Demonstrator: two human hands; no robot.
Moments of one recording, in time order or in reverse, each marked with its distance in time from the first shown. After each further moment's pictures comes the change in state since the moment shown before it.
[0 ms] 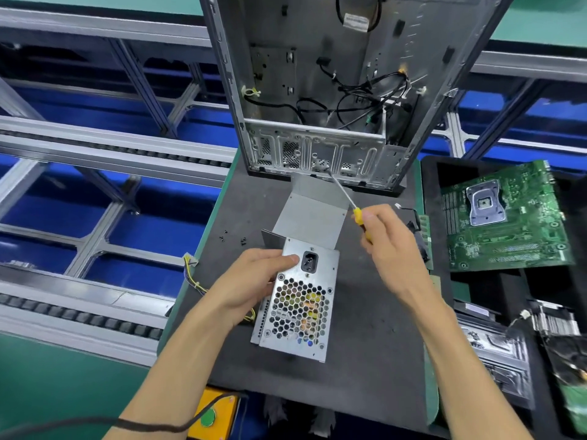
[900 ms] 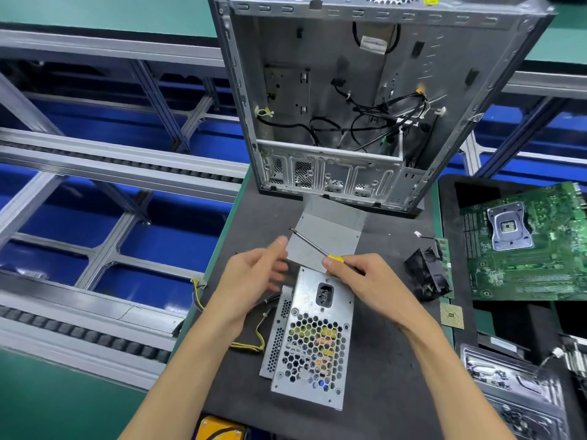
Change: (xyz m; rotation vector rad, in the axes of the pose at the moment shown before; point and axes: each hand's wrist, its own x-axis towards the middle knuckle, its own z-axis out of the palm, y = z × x) left_hand 0.024 0.011 -0.021 -0.013 0.378 0.145; right_hand 0.025 0.012 0.030 -0.074 -0.414 0.076
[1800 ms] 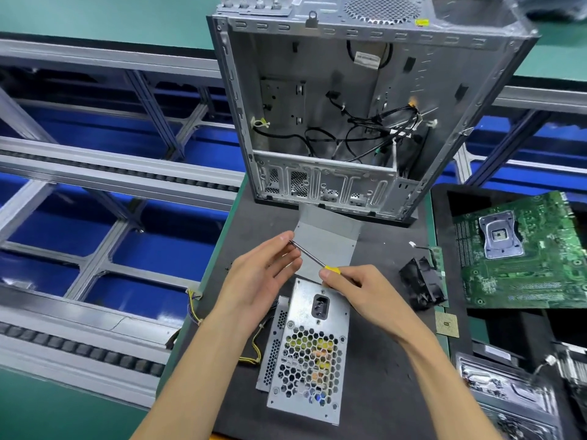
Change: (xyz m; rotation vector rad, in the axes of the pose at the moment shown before) left_hand 0.015 0.014 0.016 -0.710 -0.146 -0.060; right_hand 0.000 0.001 0.001 0.008 -0.009 -0.018
